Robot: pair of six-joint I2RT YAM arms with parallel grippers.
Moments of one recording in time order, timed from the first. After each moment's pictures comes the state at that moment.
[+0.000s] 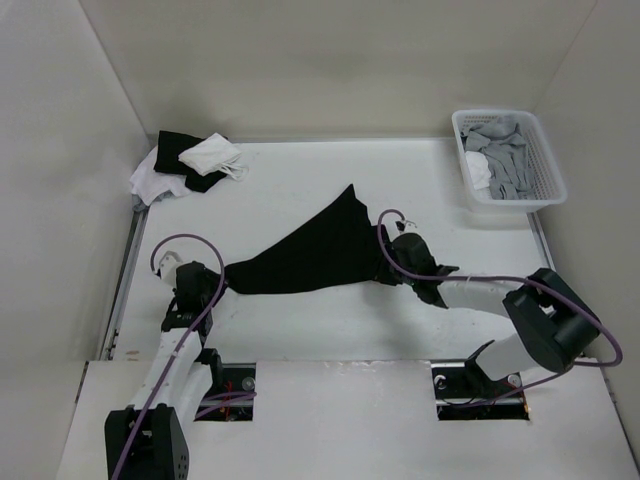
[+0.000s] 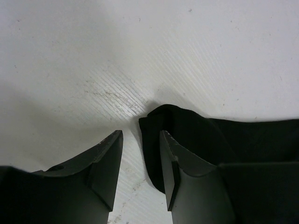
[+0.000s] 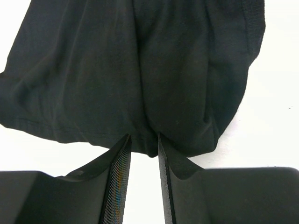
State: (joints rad) left arm 0.05 0.75 0.19 -0.10 -0.19 -0.85; right arm 0.63 1.45 0.54 0.25 0.02 0.78
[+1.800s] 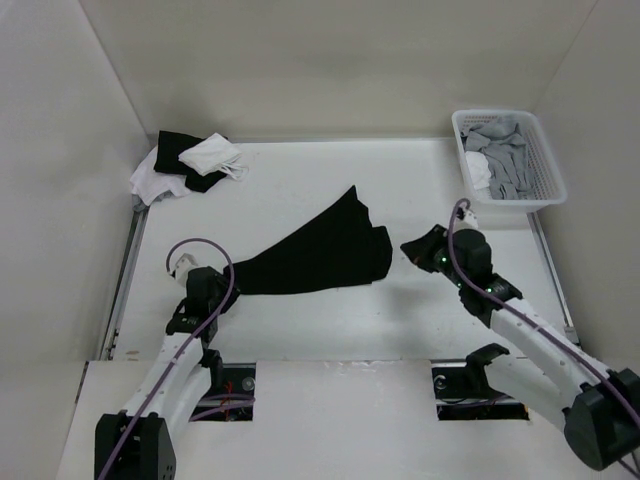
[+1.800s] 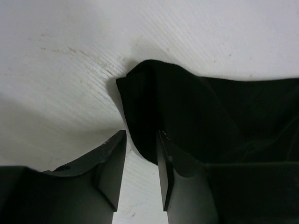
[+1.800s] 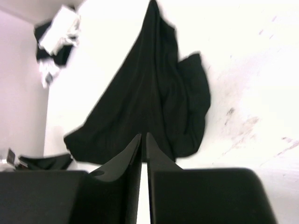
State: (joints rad) left arm -0.06 0.69 0.16 -0.15 -0.13 -0.89; right arm 0.38 0.86 0.49 0.01 -0.02 0.81
